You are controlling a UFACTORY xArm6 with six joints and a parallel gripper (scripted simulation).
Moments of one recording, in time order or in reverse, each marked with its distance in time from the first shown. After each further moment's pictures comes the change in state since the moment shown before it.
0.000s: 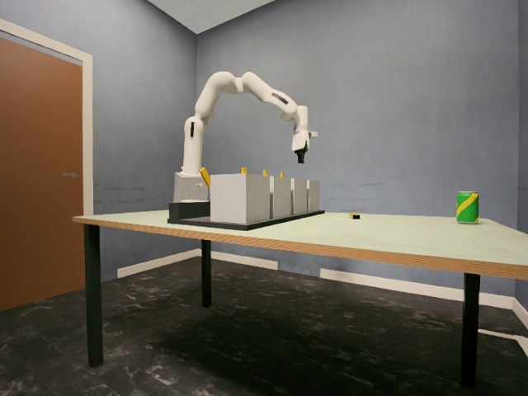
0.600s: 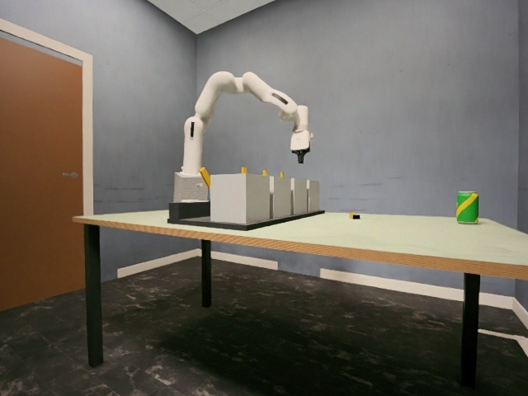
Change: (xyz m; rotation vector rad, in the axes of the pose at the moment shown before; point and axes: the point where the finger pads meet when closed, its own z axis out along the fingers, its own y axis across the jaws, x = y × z) arm 0.000 0.000 0.000 0.005 0.003 -0.512
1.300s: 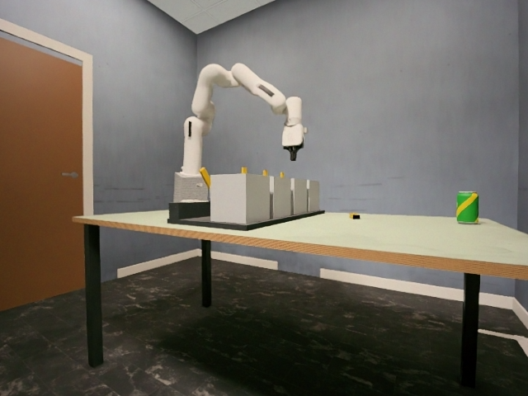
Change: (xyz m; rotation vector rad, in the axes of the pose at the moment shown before) arm -0.145 0.023 0.002 0.013 0.003 -0.028
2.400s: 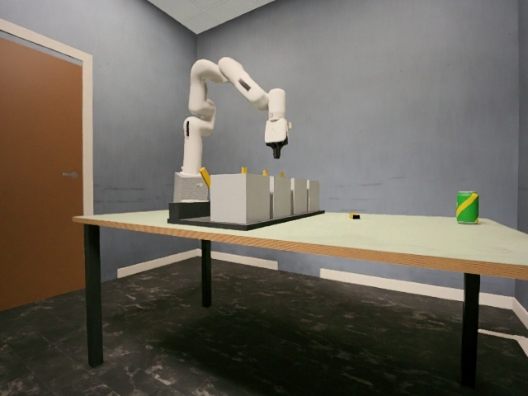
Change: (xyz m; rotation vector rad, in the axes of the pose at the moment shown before) arm -0.132 -0.019 0.004 -0.009 0.002 -0.001
